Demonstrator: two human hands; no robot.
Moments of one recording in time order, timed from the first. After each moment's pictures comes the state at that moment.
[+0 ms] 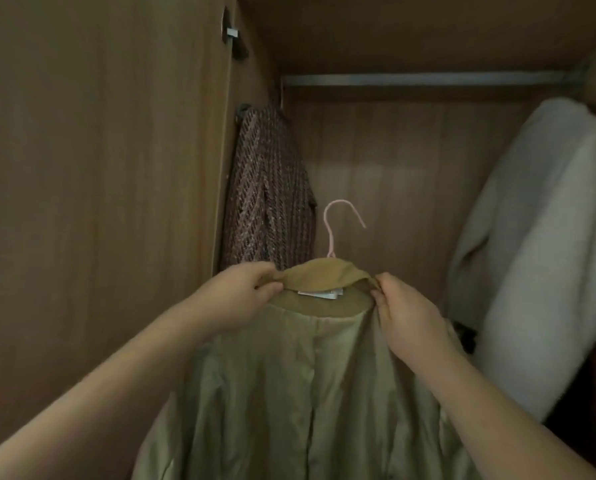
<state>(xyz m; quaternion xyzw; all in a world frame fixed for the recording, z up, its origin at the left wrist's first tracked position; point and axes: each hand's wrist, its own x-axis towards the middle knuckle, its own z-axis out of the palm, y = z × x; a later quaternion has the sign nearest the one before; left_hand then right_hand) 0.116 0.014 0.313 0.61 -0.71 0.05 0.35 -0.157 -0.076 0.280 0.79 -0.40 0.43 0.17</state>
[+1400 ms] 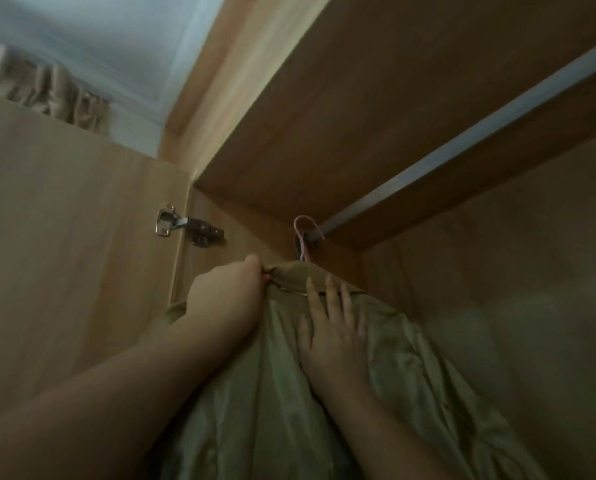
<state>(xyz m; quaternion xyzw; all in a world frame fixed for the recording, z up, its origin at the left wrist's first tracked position) 0.156 -0.251 0.607 0.71 -0.33 0.60 0.19 0.126 -0.422 0.530 0.73 -0.15 0.67 0.05</state>
